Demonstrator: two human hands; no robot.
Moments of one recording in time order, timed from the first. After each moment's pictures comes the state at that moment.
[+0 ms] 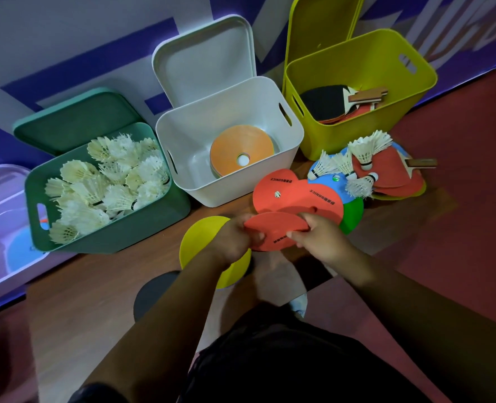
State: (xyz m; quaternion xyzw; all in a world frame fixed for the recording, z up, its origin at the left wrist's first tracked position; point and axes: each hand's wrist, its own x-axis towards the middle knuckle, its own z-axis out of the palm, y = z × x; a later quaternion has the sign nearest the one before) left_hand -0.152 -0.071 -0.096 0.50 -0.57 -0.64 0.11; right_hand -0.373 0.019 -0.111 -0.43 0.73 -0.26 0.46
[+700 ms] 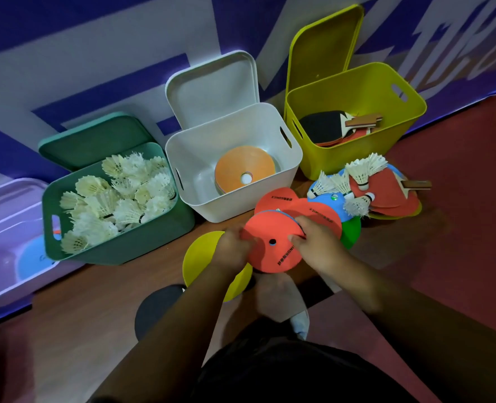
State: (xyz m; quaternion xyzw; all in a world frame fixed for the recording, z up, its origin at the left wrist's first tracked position) left_hand -0.165 -0.067 -0.076 0.62 -0.56 -0.54 0.14; right_hand -0.375 0.003 -0.086 -0.52 0.74 -0.22 0.36
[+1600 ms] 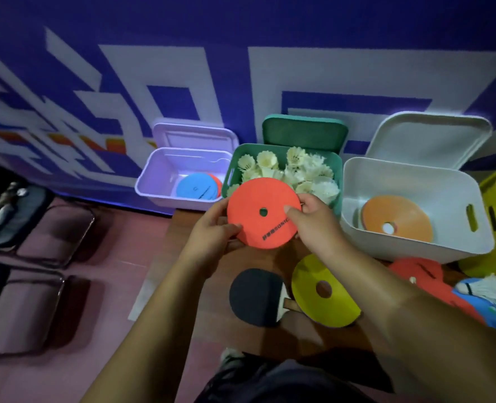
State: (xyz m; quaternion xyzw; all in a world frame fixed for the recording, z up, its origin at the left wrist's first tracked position) left_hand 0.125 -0.029 0.043 0.64 -0.25 -0.54 0.49; right_hand -0.078 -0.115 0.022 -0.57 0.57 -0.28 0.53
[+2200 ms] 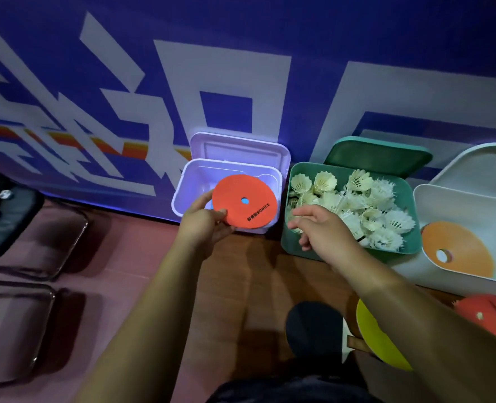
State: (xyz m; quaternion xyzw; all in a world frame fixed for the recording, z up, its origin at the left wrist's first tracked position) left_hand 0.355 -0.101 0.009 0.63 -0.10 -0.55 0.53; right_hand 0.103 -0.145 0.026 -0.53 0.61 -0.24 0.54
